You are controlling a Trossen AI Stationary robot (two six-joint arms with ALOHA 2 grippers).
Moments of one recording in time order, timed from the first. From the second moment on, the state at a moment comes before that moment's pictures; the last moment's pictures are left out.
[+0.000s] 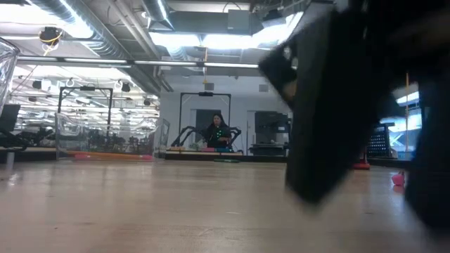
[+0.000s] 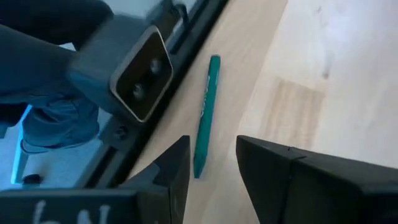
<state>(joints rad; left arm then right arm) -0.95 1.56 1.44 -0.98 -0.33 -1.04 0.66 2.12 1.27 0.10 0.10 0.20</state>
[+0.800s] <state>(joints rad) -0.95 1.56 1.44 -0.98 -0.33 -1.04 0.66 2.17 1.27 0.10 0.19 0.20</state>
